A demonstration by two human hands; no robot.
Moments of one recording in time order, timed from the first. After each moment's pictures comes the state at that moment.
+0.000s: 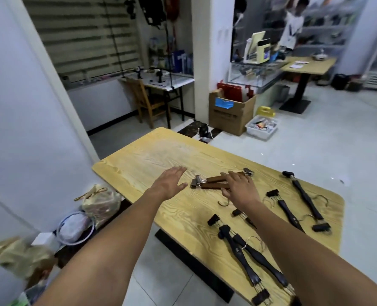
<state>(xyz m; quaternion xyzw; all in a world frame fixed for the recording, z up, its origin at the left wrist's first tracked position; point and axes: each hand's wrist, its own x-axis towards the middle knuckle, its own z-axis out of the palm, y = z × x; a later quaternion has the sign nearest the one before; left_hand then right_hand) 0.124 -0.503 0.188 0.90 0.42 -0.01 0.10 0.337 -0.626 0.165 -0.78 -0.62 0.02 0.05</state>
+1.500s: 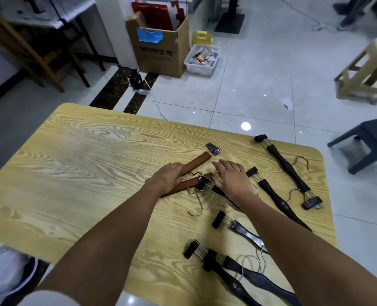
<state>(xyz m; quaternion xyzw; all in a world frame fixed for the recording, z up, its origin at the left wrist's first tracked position) 0.347 -0.330 0.031 0.94 0.22 -0.15 0.20 0.481 -0.514 0.032 -0.88 -0.47 0.11 0.03</state>
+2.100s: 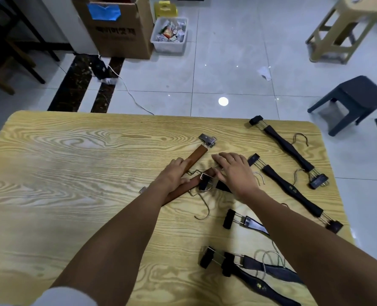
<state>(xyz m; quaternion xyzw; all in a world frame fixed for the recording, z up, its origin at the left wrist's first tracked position) 0.390 -0.302 -0.022 0.94 0.16 -0.19 0.24 0.485 -0.498 0.009 -0.90 -0.42 0.08 0.07</state>
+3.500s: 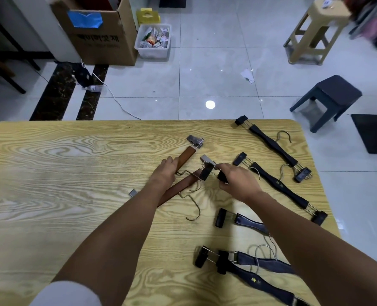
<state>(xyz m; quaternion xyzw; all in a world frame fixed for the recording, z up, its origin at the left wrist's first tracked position) 0.405 -0.309 -0.018 0.95 0.19 -0.18 0.19 0.479 -0.531 0.029 -0.90 -0.40 0.15 0.05</state>
